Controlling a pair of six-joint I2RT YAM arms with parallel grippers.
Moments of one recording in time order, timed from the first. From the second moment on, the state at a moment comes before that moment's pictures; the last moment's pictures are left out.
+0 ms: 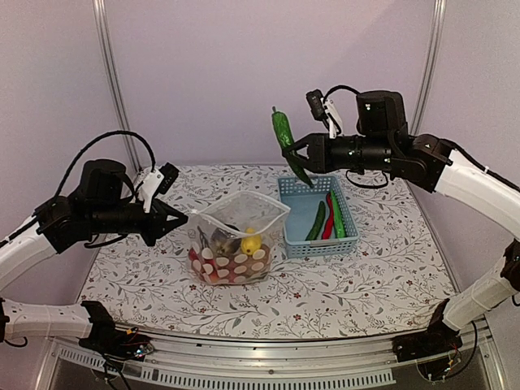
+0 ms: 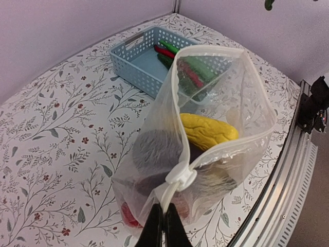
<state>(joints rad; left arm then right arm) -0.71 0.89 0.90 -0.57 0.16 -0.01 0.81 1.43 1.48 -0.37 -0.19 0.38</state>
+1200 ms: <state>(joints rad) -0.71 0.88 0.90 -0.56 0.16 -0.01 1.03 1.74 1.49 -0.25 -0.23 0.11</state>
